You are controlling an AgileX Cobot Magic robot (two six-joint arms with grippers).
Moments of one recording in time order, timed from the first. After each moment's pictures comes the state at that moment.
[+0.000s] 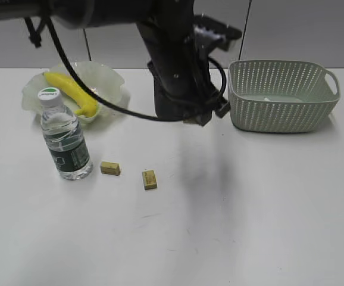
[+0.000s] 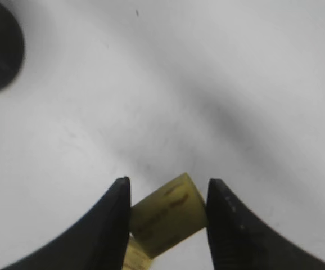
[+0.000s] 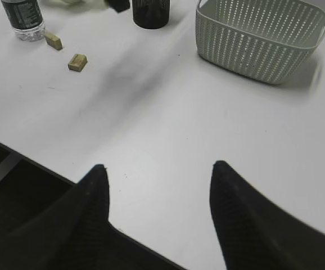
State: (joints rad) left arm -0.79 2.13 -1.80 0.00 0.98 0.04; right arm 0.51 0.01 -0.51 0.01 1.04 -0.04
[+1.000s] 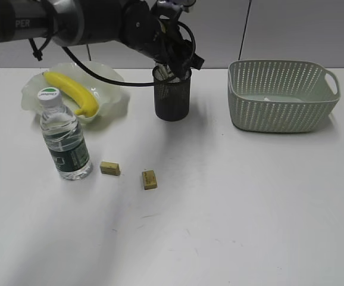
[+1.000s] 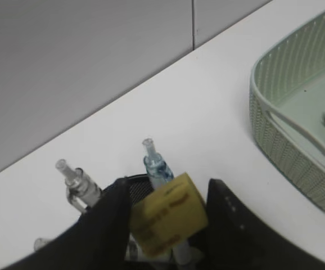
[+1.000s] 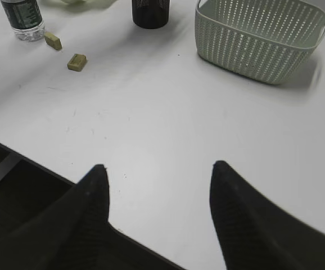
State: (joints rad) left arm -0.59 2.27 -1.90 0.06 0.35 0.04; right arm 0.51 0.01 -0.51 0.01 1.04 -0.04
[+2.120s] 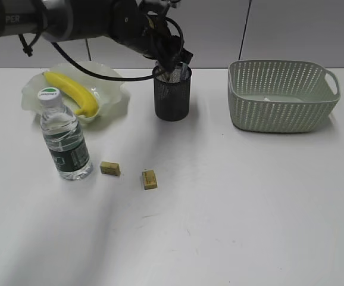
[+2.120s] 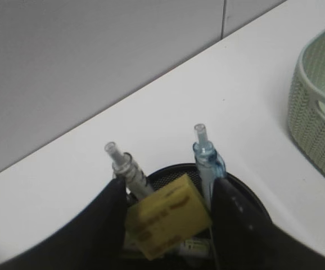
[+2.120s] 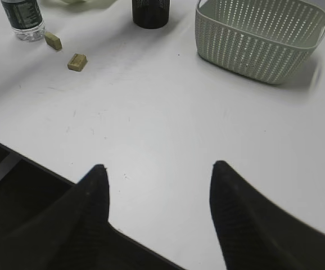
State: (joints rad) left arm -0.55 2.28 -1.90 0.06 0.34 0.04; right arm 0.51 0.01 -0.51 0.01 1.04 -0.04
